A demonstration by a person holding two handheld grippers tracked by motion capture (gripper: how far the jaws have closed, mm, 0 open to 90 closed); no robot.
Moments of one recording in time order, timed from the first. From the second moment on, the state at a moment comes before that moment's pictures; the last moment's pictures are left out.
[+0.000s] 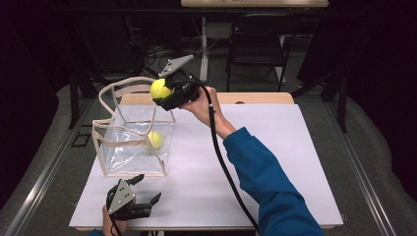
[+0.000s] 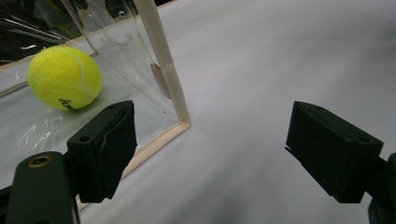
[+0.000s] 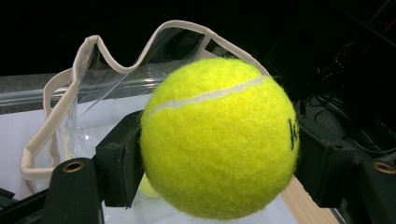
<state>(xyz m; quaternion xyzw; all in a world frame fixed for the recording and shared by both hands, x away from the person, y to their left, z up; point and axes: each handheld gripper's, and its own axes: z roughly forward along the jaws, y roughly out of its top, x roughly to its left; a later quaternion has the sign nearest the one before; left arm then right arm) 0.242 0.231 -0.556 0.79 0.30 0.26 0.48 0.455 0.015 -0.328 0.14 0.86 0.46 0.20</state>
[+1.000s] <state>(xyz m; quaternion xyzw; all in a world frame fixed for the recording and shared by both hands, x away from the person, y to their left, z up) 0.241 0.232 -0.555 0.79 0.30 0.26 0.48 0.452 0.031 -0.324 0.13 0.85 0.47 0.20</state>
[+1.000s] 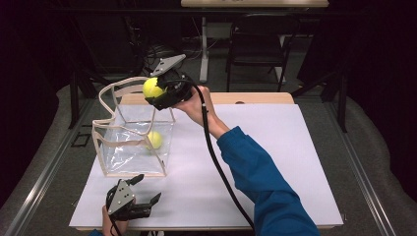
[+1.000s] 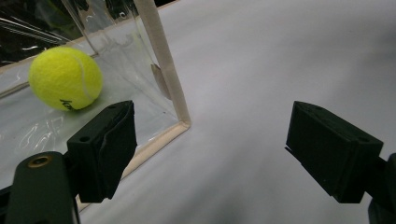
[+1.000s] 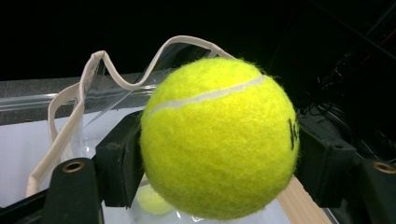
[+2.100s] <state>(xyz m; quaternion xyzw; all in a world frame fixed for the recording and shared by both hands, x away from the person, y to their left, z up) 0.241 0.232 -0.555 0.79 0.30 0.26 0.48 0.451 0.049 -0.324 0.12 0.85 0.47 0.20</state>
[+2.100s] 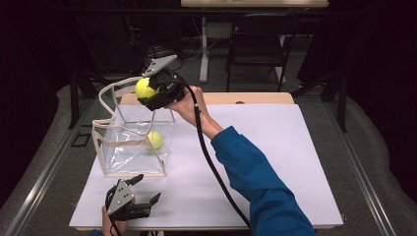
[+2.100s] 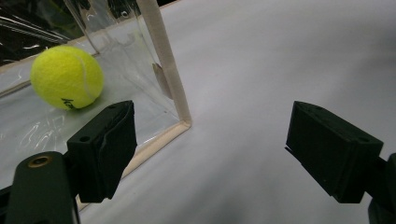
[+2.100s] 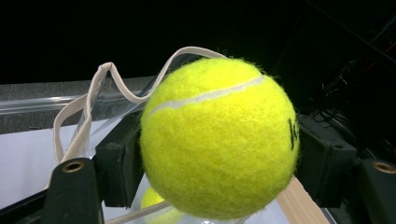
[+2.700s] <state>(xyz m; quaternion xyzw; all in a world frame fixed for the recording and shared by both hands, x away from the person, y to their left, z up) 0.241 0.233 -0.555 0.79 0.30 0.26 0.48 0.449 0.060 -0.327 0.12 0.85 0.47 0.19</state>
